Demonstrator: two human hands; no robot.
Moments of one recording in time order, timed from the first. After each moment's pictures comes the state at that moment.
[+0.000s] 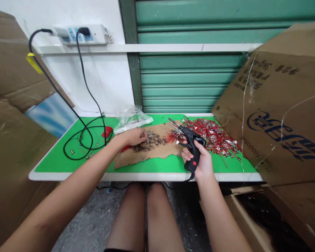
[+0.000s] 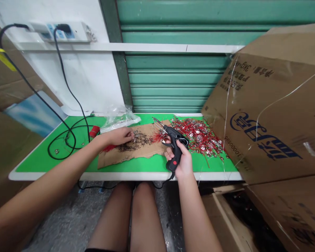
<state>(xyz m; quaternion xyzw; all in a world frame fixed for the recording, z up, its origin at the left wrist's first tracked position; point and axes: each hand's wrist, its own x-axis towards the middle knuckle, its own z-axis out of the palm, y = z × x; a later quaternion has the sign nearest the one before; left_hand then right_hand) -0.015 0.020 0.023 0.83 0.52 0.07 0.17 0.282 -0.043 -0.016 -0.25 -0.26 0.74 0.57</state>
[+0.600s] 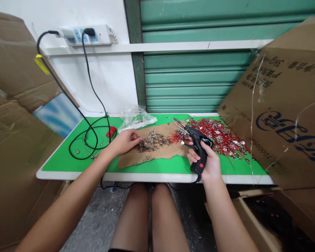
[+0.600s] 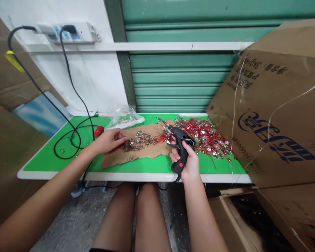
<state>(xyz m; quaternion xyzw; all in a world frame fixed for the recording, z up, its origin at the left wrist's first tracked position) -0.046 -0.033 0.023 0.75 0.61 0.20 0.18 0.280 -0.046 -0.011 -0.25 -0.25 0.74 0.57</state>
